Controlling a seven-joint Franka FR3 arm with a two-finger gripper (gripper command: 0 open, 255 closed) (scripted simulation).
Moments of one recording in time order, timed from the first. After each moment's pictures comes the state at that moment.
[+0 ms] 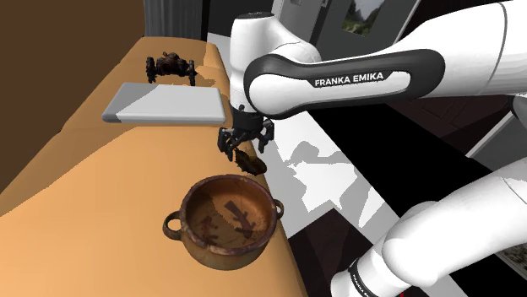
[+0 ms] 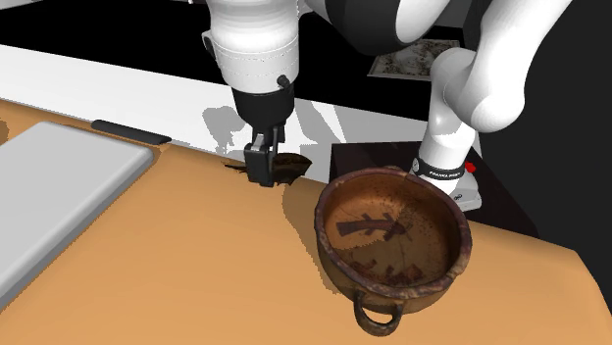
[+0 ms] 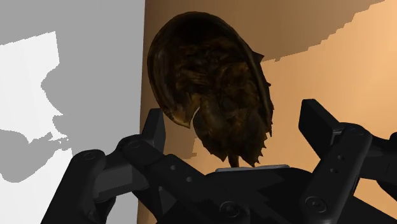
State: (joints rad) arm -0.02 -0.25 0.50 -2.21 -0.05 1.91 0.67
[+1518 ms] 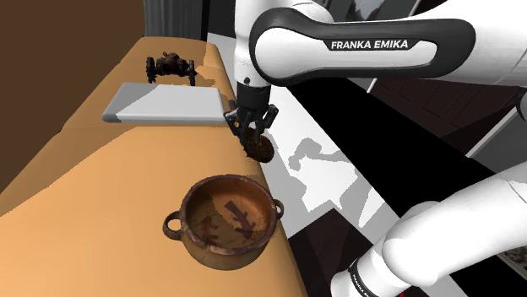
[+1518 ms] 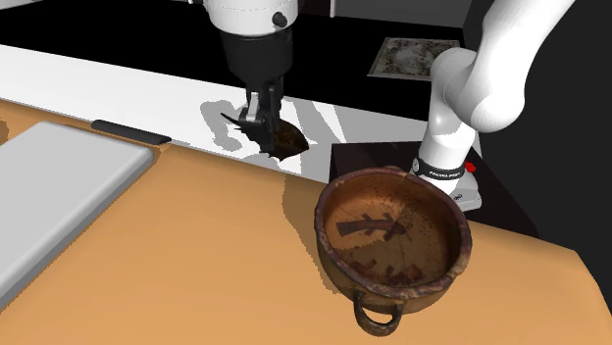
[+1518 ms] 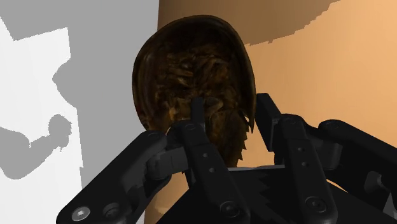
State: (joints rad) arm -0.02 -0.27 0.49 -2.08 -0.04 1.77 0.64
